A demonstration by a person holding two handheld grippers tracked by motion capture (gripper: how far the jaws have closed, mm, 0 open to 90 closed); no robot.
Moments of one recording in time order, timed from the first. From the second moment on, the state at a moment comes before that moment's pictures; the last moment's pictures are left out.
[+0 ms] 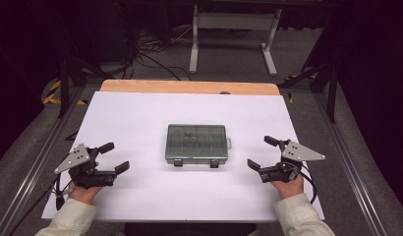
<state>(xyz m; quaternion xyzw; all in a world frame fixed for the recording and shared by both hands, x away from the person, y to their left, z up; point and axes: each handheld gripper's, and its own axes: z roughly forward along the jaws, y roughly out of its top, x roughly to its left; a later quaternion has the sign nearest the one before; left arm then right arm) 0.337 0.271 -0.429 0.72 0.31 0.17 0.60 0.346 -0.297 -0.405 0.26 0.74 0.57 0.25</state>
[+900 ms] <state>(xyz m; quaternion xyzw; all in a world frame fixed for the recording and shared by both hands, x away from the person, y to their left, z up) 0.349 0.278 -0.456 0.70 0.33 0.20 0.60 0.344 -0.310 -0.440 0.27 0.71 0.58 0.29</state>
